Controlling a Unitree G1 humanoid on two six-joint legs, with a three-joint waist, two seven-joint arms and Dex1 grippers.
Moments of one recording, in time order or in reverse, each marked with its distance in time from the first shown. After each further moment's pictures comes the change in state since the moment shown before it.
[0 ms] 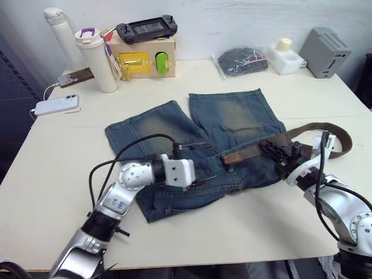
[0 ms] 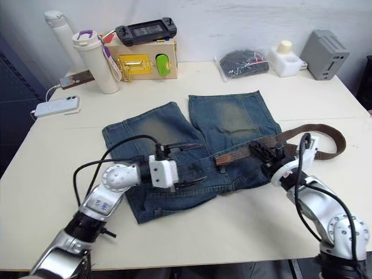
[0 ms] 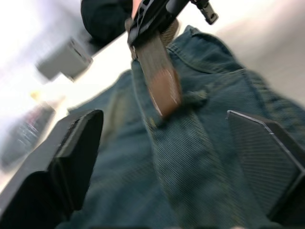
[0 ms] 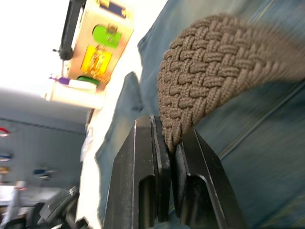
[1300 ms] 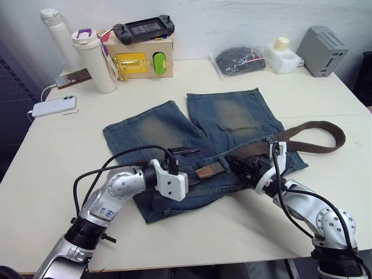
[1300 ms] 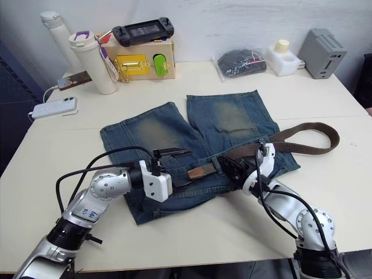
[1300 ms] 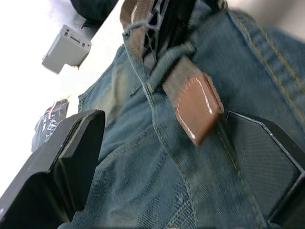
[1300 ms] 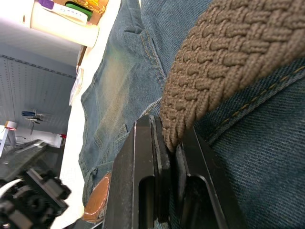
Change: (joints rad) left arm -0.022 0.053 -0.026 0.038 0.341 -0.250 0.125; right arm -0.045 0.107 0.227 0.007 -0.179 0.115 0.080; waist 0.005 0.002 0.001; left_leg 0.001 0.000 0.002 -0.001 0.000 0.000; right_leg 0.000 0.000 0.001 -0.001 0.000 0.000
